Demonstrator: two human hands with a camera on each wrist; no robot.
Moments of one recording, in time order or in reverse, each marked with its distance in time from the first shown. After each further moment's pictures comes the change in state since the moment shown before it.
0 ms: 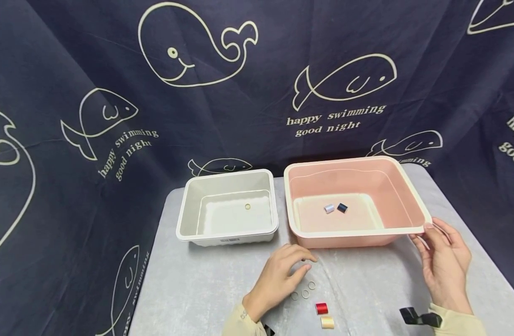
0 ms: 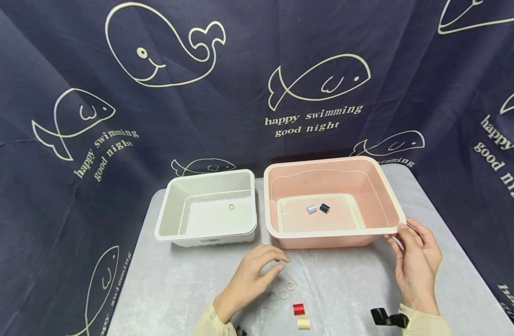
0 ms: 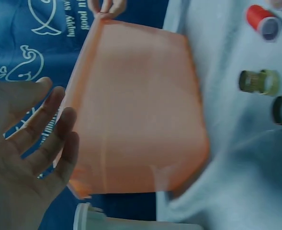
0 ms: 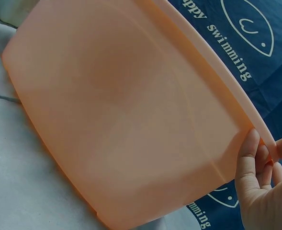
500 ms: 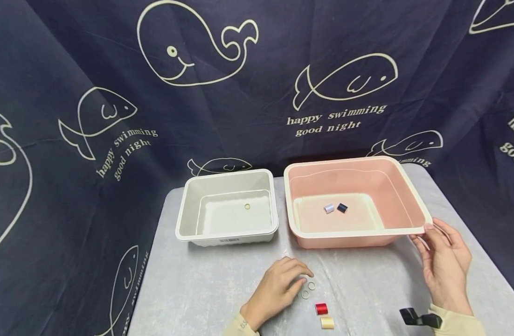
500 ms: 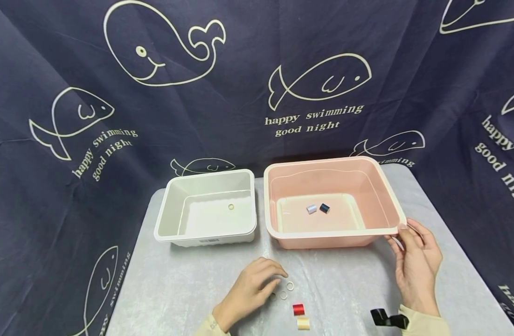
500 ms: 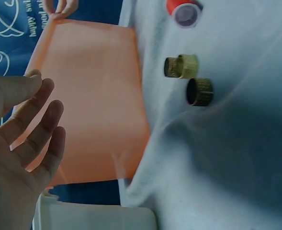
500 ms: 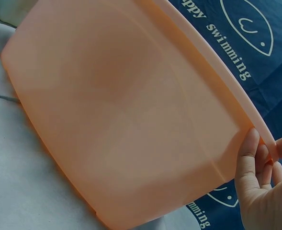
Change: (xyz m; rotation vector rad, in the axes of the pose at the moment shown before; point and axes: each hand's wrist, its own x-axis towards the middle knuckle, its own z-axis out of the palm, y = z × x) left_hand -0.032 -0.019 0.022 0.066 -0.030 0.070; right_hand 0.001 0.001 0.000 -0.007 -0.003 -0.004
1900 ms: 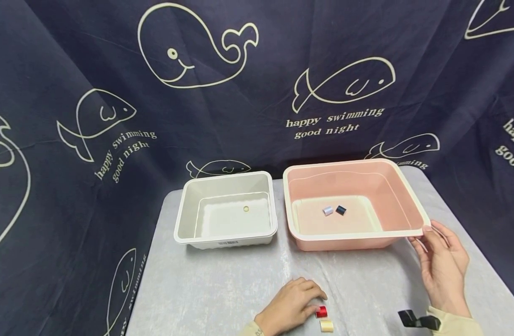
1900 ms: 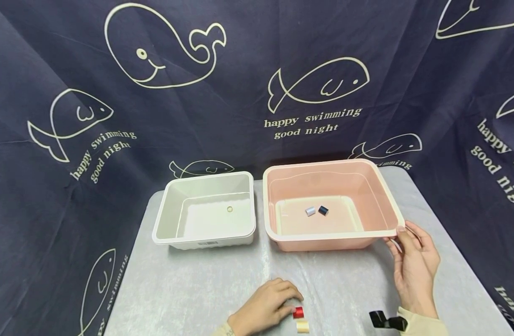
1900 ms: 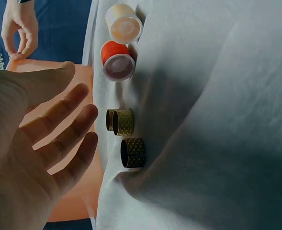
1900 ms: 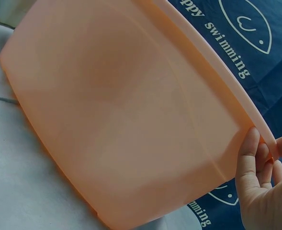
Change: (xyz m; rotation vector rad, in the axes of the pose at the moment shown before) left_hand -0.015 0.006 0.046 0.161 -0.371 0.014; right_hand -0.004 0.001 -0.002 -0.019 0.022 -0.001
